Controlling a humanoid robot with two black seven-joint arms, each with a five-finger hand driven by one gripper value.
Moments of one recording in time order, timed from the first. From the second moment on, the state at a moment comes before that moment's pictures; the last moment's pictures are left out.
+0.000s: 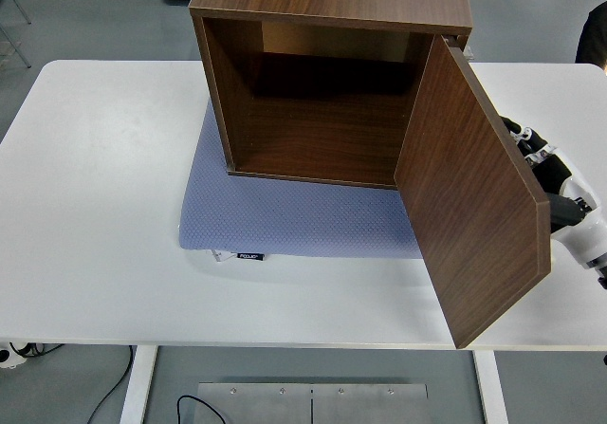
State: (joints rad) left arm 0.19 0.00 -0.14 -0.19 0.05 0.02 -0.23; right arm 0.18 -0.45 1.15 1.26 -0.61 0.61 0.46
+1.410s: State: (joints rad) left arm 0.19 0.00 -0.14 -0.19 0.05 0.02 -0.23; right arm 0.26 -0.40 1.01 1.28 -0.68 0.61 0.43
